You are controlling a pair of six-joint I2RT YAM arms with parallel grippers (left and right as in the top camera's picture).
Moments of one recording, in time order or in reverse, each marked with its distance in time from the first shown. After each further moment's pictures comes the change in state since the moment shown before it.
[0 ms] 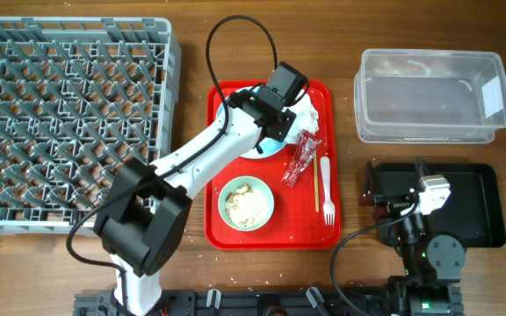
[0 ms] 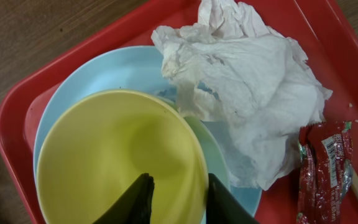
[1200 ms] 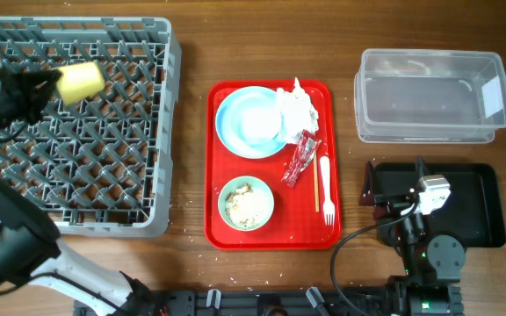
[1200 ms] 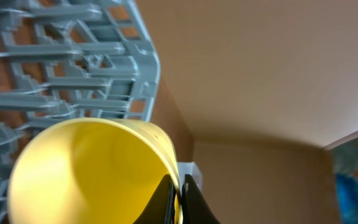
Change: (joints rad) left arm 1.365 -0.002 0.027 -0.014 1.466 -0.314; right arm 0.000 0.000 0.000 0.000 0.000 0.000
